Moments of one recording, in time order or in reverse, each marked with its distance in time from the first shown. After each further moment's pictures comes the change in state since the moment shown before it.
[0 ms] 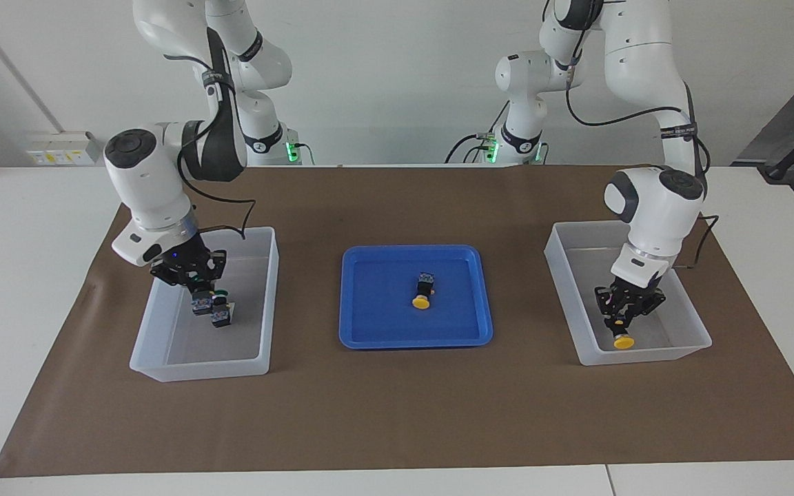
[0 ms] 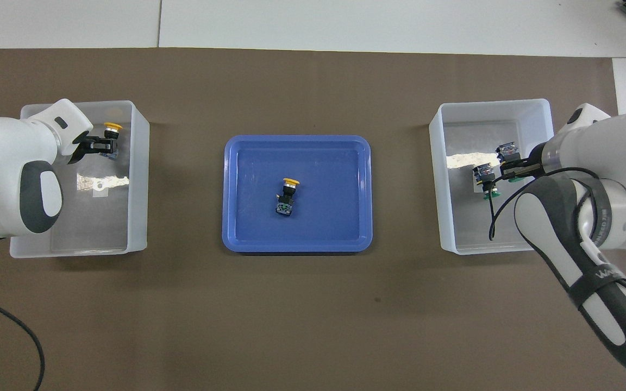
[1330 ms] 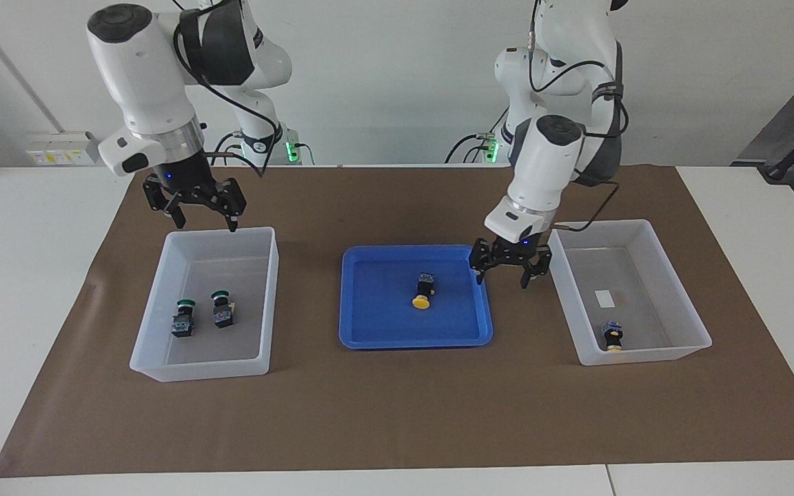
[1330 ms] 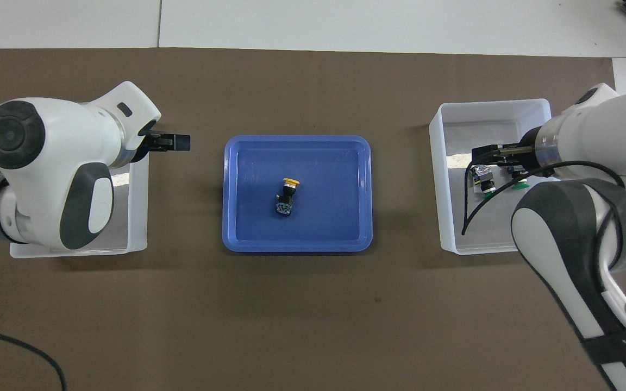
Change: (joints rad) left arm -0.454 -0.119 -0.018 -0.019 0.000 -0.170 -0.472; right arm 0.108 -0.189 0.011 0.352 -0.001 -0.567 0.457
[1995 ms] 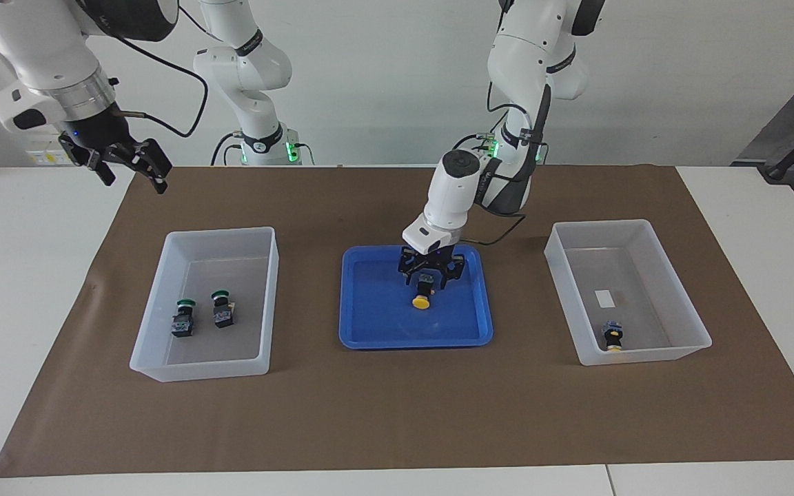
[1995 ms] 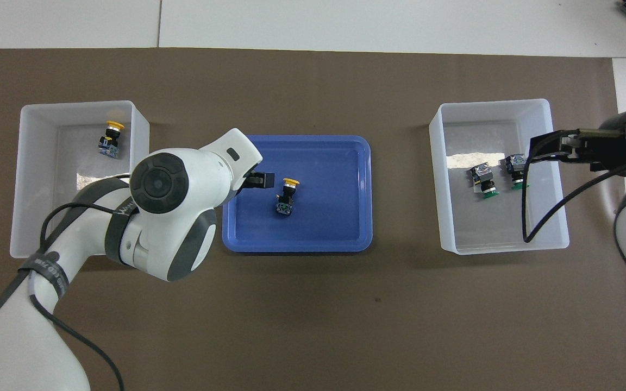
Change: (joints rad) left arm -0.172 0.149 0.001 -0.061 0.000 0.184 -0.159; right arm -0.148 -0.010 -0.007 0.090 0.001 -0.186 -0.099
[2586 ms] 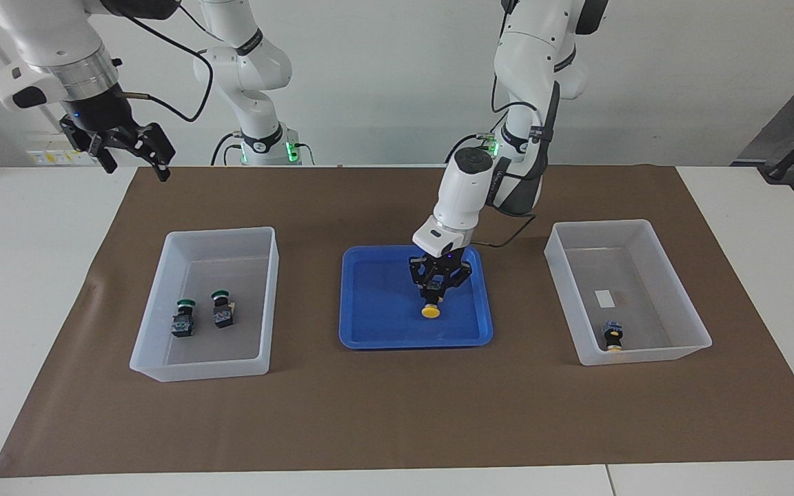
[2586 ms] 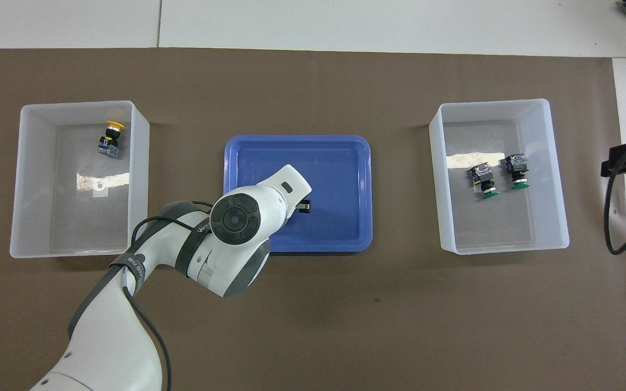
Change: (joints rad) left arm 0.054 -0.025 0.033 0.054 0.000 0.014 -0.022; right arm 0.008 -0.015 0.021 0.038 0.000 -0.038 0.029
